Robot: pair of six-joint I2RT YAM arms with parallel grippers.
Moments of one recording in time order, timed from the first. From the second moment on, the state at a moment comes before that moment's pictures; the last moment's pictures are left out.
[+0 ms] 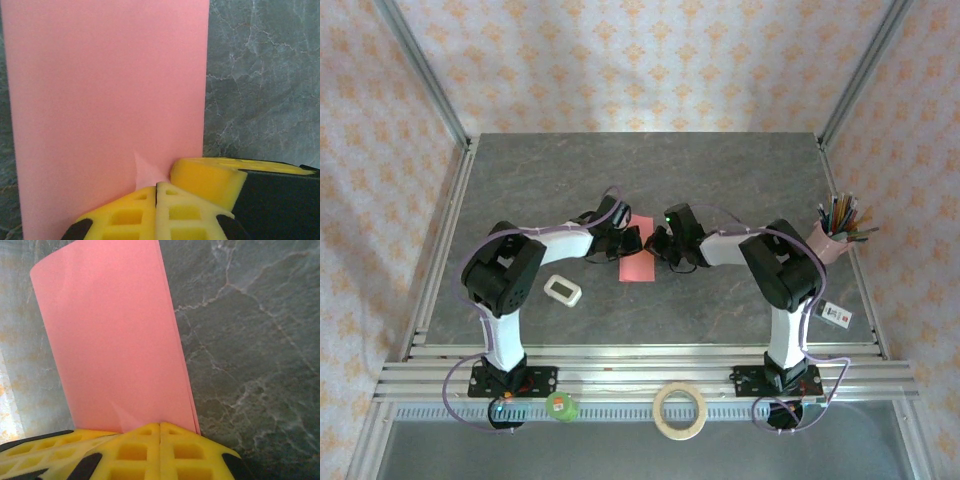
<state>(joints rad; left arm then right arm) -0.51 1.90 1.08 -0.14 0.27 -0.78 0.58 1.92 0.96 0.13 -0.32 1.05</state>
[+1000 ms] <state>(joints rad) -0.37 1.73 0.93 -0.08 0.33 -0.75 0.59 1.94 0.98 0.11 -0.30 0.97</state>
